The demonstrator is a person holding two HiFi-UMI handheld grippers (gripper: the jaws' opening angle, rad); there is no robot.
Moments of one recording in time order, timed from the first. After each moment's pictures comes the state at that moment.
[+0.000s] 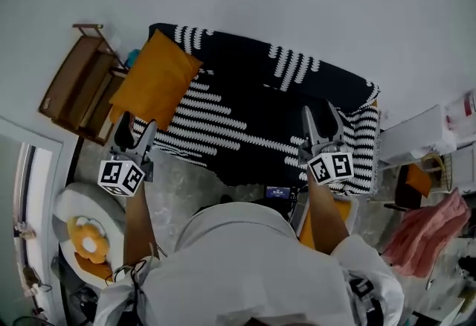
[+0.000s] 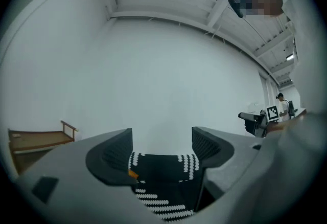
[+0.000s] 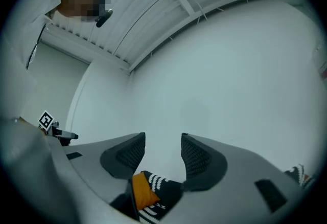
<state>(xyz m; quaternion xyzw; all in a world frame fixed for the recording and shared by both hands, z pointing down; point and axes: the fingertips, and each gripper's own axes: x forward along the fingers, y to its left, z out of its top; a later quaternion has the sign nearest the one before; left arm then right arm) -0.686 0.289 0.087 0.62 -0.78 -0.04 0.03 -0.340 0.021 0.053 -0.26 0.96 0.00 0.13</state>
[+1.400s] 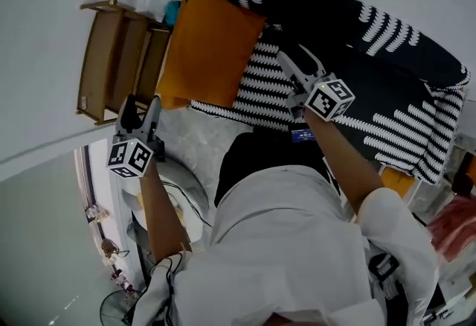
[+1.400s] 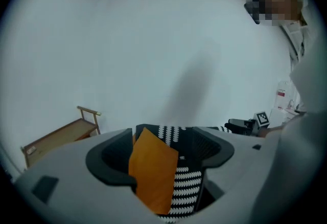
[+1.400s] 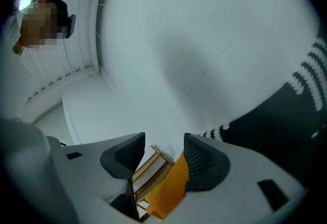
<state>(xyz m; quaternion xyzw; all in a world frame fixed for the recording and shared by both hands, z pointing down) -1.039 0.185 0.180 0.55 -0.81 0.09 0.21 -0.801 -0.091 0.275 -0.11 0.92 -0.38 0.05</state>
